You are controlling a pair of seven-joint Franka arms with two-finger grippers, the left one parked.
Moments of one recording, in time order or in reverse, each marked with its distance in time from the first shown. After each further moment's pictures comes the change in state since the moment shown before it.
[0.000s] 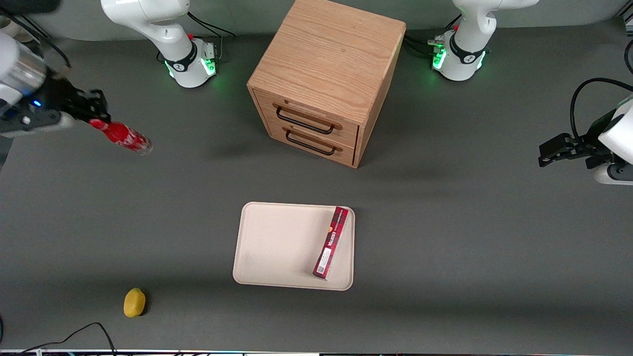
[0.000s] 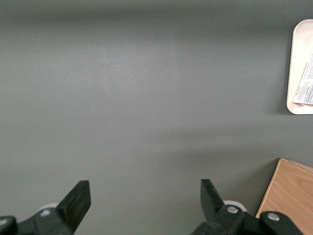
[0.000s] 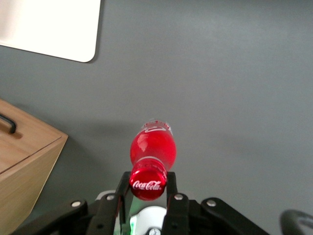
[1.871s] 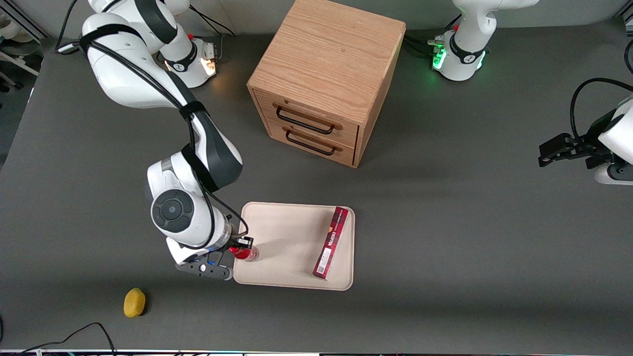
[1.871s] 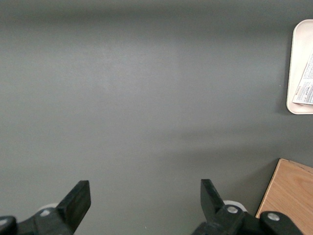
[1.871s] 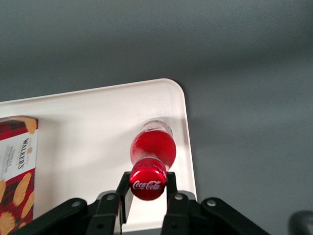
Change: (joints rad) arm 0.126 1.008 0.285 0.684 -0.197 0.444 0.723
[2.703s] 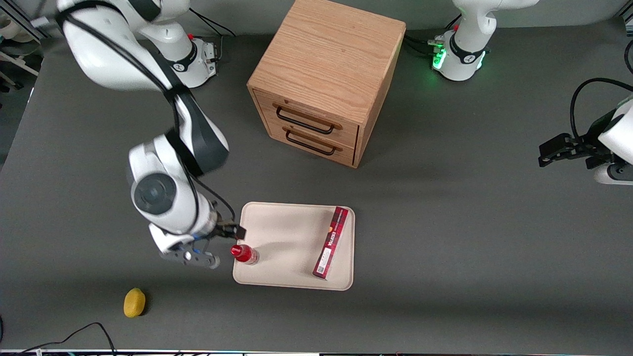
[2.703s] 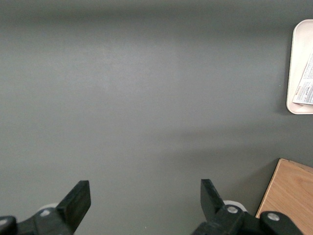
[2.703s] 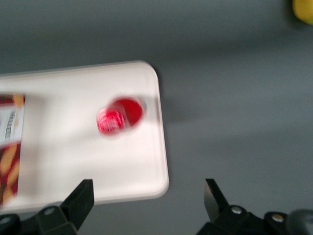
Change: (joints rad) arm -0.079 -0.346 0.020 -0.395 0.036 0.027 -0.075
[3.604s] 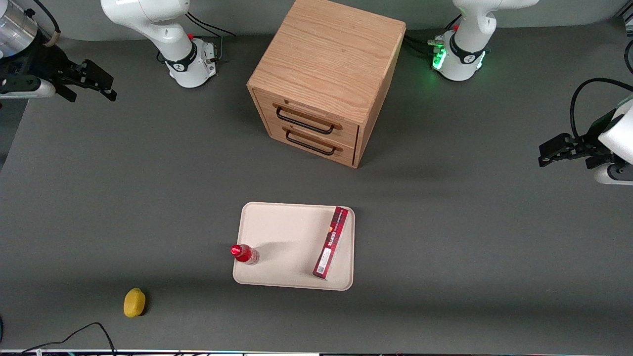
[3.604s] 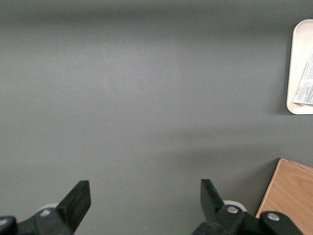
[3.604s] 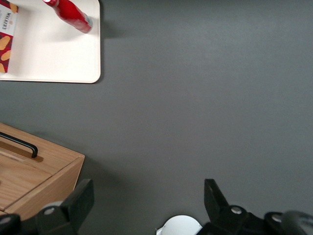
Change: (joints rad) arm -0.026 -0.813 -0.283 -0.456 0.177 -0.343 -0.448
